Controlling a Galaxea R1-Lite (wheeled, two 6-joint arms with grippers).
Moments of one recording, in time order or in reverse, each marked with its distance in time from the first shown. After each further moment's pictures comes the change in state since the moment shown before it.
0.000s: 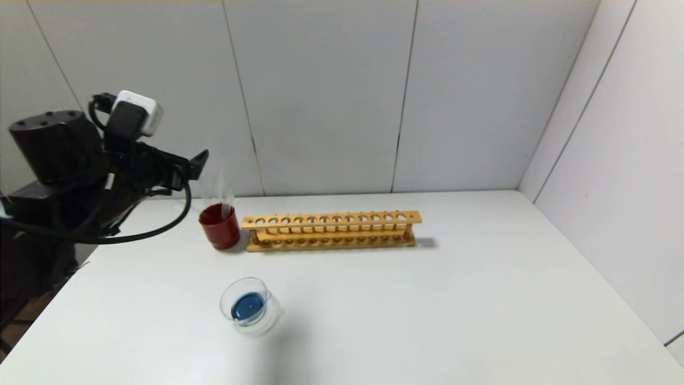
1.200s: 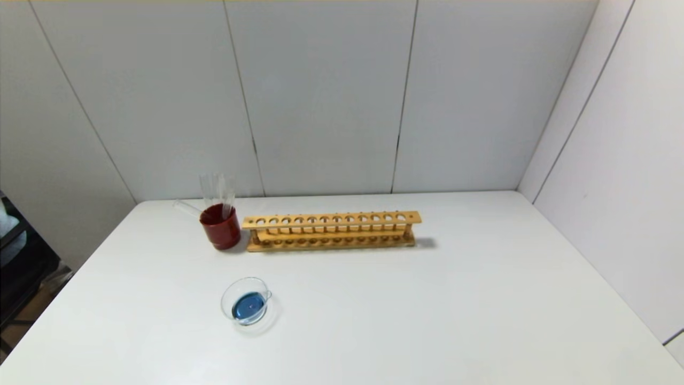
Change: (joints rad) left arm 0.111 -1.546 0.375 0.906 0.067 -0.159; right arm 0.000 0.000 0.000 0.000 0.000 0.000
